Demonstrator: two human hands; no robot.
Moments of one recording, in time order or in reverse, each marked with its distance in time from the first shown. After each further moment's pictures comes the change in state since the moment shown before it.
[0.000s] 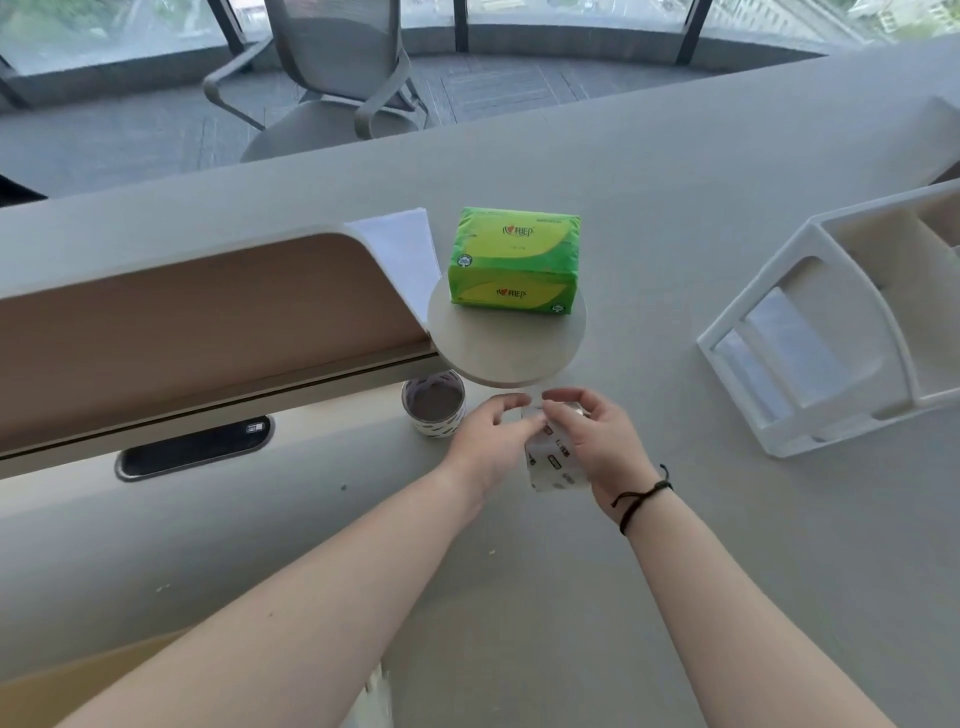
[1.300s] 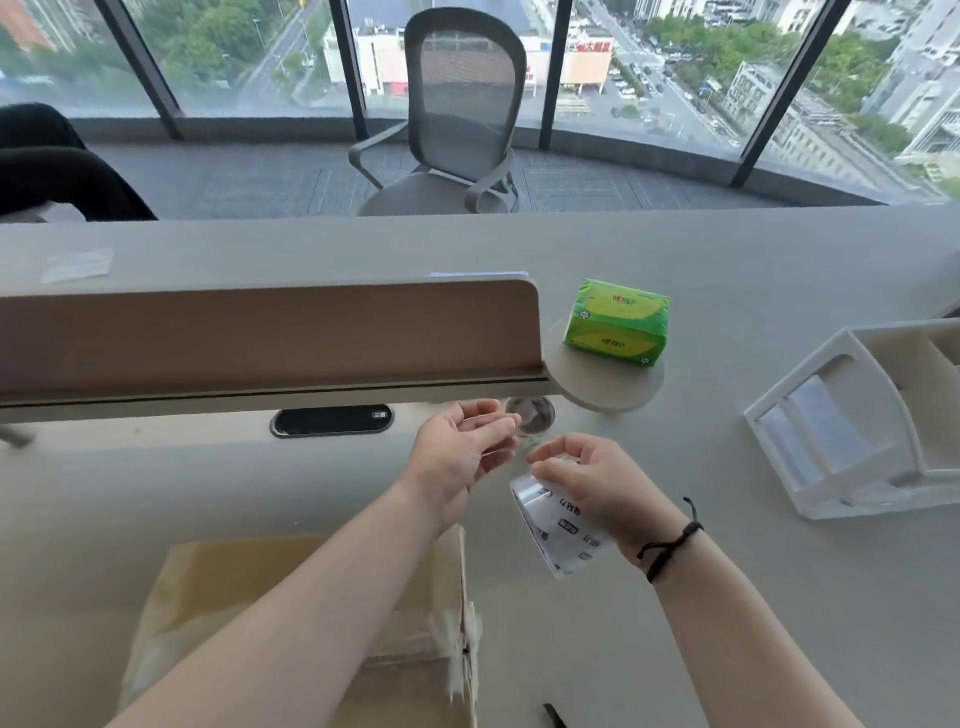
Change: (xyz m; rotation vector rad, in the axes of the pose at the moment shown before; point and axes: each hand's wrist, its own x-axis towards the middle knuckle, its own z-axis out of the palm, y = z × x) left_hand -0.142 0.011 -0.140 -0.626 0.065 0.146; right_hand -0.161 -0.065 0.094 -0.472 -0.259 -0.151
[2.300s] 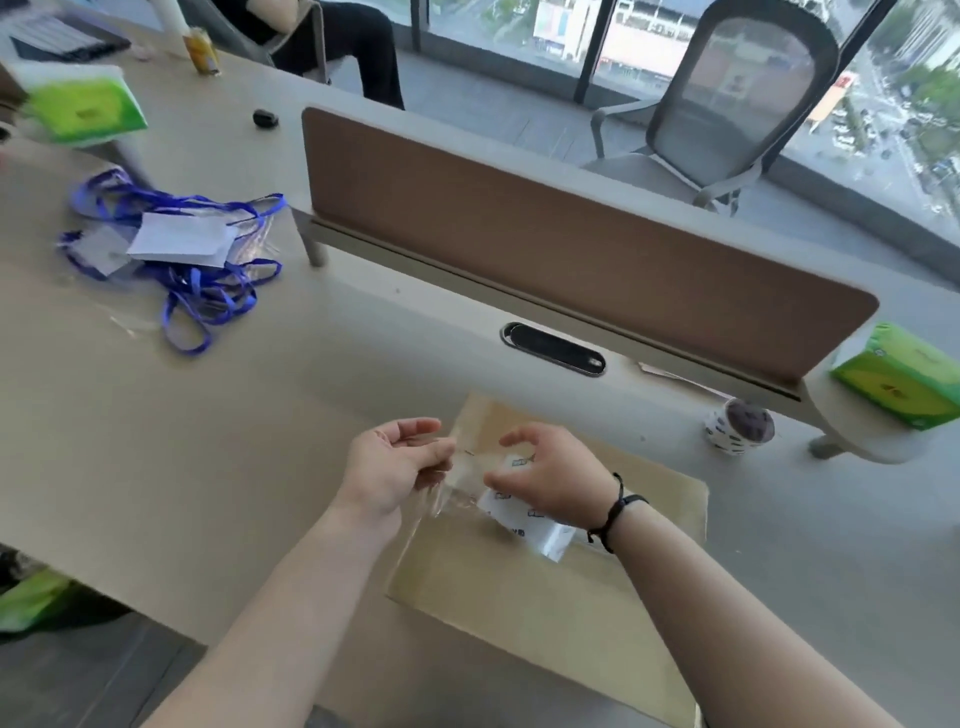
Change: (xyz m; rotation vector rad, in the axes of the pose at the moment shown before) left_hand -0.190 -0.015 -0.307 -0.195 0.549 0.083; right_hand -0.066 -0.054 0.296 -0.697 -0.410 -0.222
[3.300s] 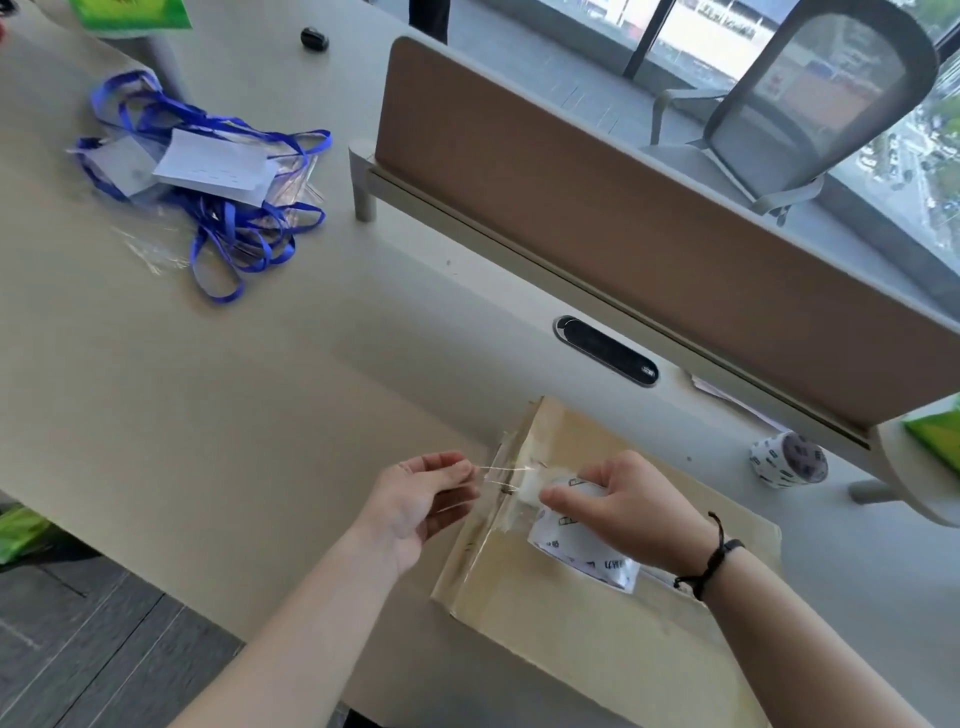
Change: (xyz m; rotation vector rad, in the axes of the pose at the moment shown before) left_hand 0.041 -0.035 -0.067 -0.271 -0.041 -0.355; right_hand 0.010 -0.027 0.013 -0.118 -0.093 0.031
